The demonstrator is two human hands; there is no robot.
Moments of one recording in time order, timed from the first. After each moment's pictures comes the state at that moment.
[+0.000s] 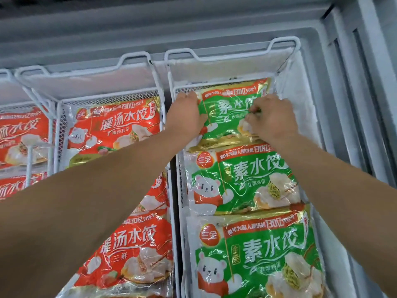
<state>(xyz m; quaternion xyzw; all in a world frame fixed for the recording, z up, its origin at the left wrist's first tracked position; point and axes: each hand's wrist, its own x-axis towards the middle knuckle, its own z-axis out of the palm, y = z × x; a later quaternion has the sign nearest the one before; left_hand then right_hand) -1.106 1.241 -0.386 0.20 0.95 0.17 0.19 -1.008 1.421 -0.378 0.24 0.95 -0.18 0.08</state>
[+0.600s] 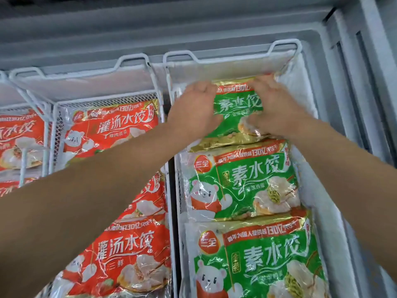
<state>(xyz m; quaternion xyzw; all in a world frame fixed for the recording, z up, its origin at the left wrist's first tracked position) -1.112 1.250 -0.370 0.37 0.91 0.11 0.15 -1.026 1.440 -0.358 0.12 0.96 -0.22 0.13</state>
